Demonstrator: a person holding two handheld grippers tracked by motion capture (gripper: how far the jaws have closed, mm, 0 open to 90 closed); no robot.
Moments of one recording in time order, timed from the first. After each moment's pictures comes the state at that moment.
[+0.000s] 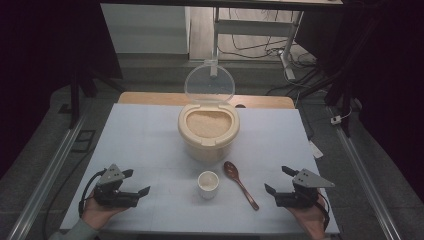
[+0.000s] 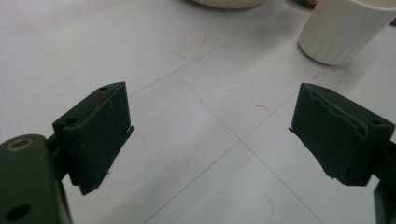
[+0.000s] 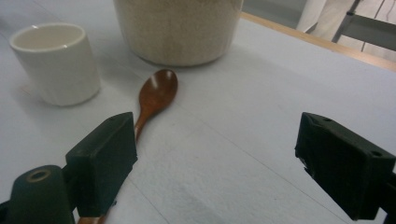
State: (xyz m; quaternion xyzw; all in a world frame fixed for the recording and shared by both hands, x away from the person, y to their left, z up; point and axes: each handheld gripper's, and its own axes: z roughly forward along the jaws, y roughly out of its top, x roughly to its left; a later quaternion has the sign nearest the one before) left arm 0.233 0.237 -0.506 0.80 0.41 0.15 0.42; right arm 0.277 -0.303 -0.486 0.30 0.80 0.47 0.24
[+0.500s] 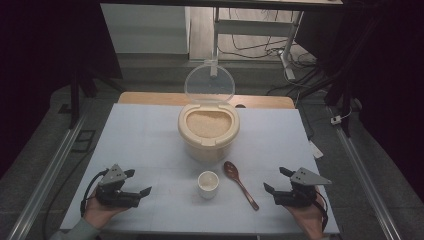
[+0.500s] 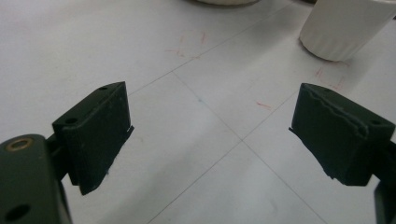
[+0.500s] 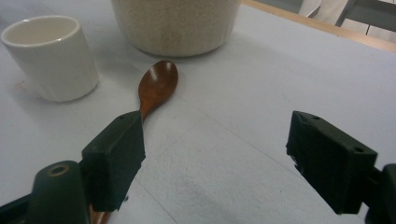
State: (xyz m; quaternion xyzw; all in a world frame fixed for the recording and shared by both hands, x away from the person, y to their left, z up) left arm 0.235 0.235 -0.509 0.80 0.41 0.15 0.41; right arm 0.280 -0.299 -0.486 0.32 0.80 0.45 0.23
